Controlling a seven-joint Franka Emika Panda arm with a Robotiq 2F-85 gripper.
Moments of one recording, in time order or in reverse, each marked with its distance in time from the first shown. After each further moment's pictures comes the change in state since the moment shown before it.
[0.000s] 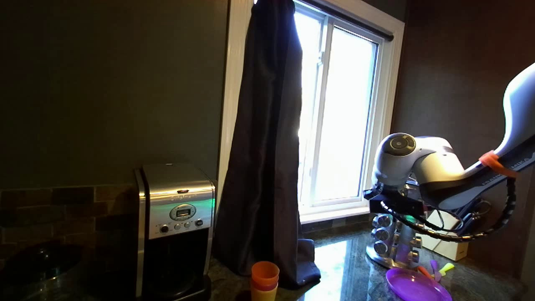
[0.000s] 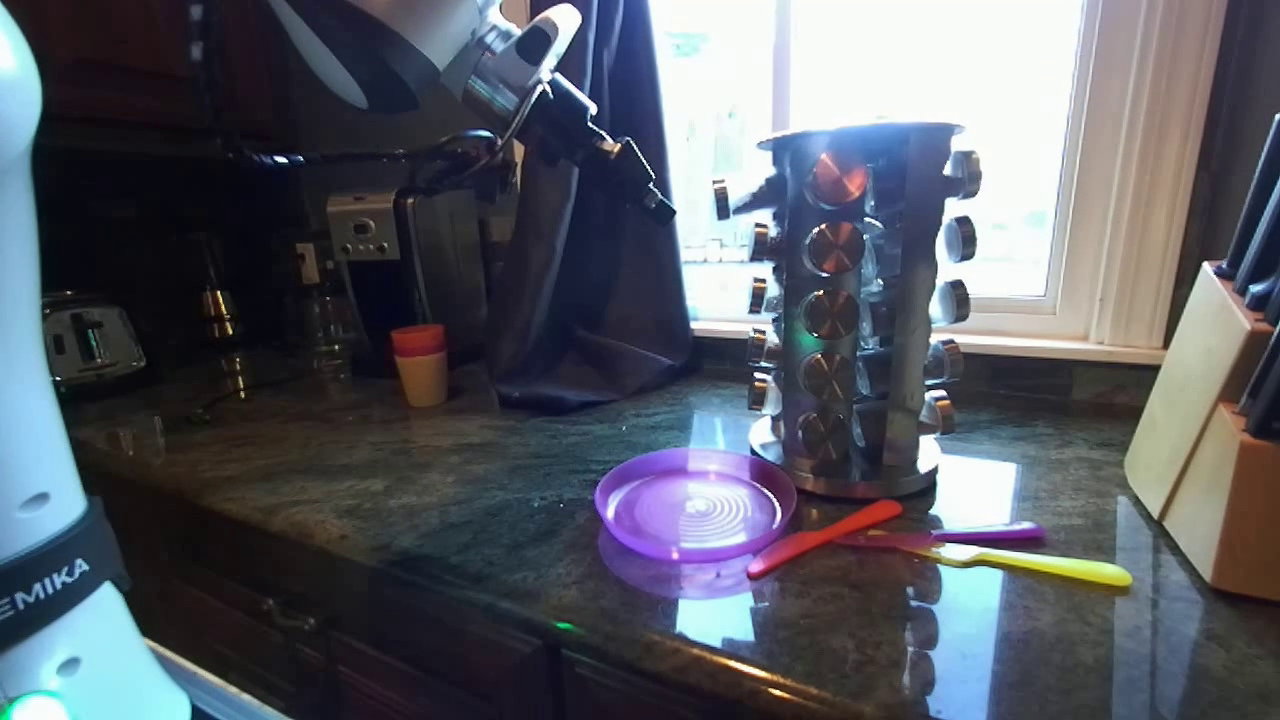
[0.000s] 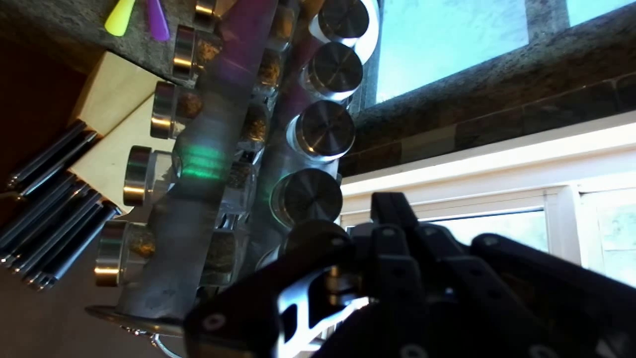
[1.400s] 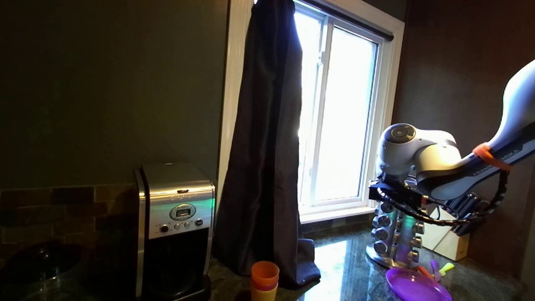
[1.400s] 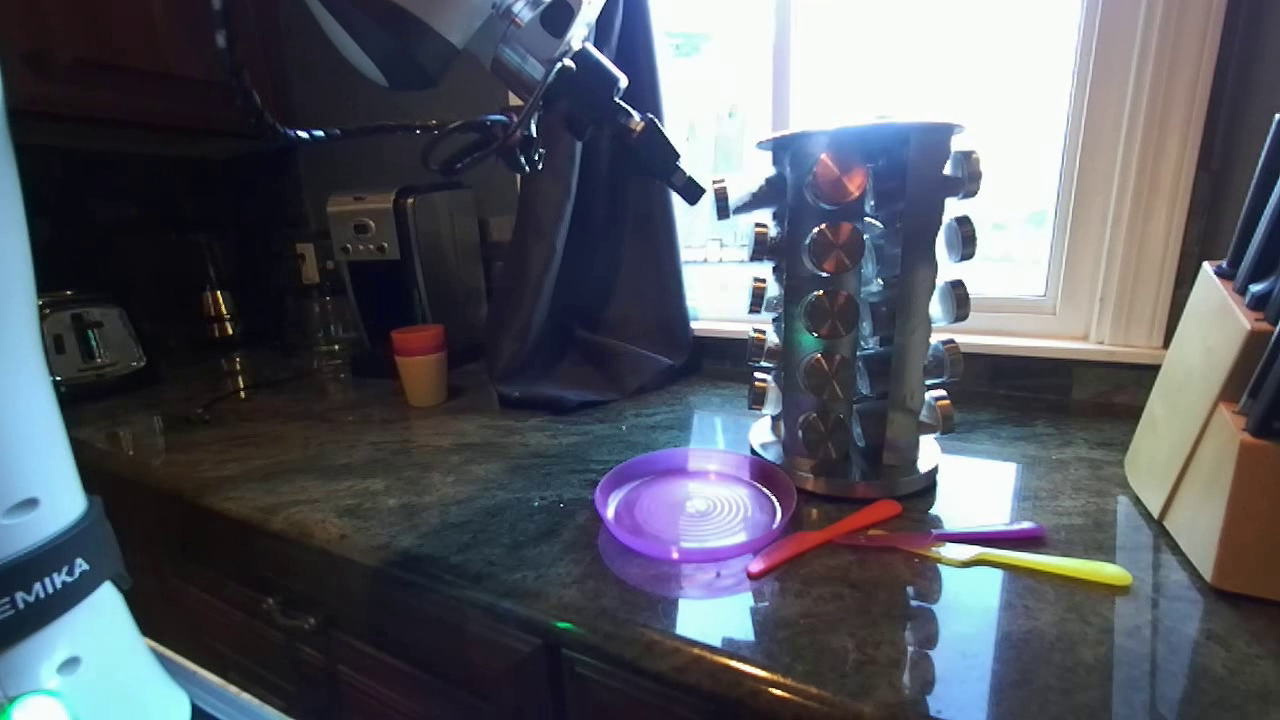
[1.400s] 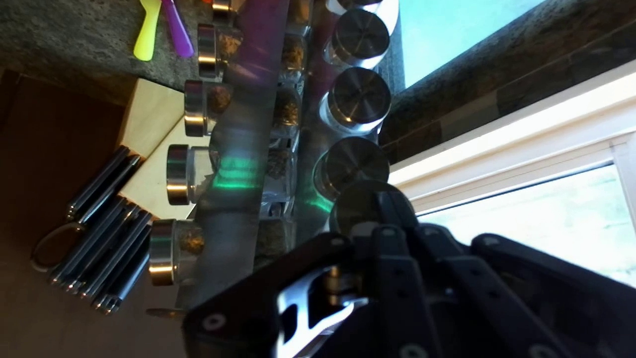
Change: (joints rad) arm -0.101 0.004 0.036 0.052 0.123 -0.002 0.013
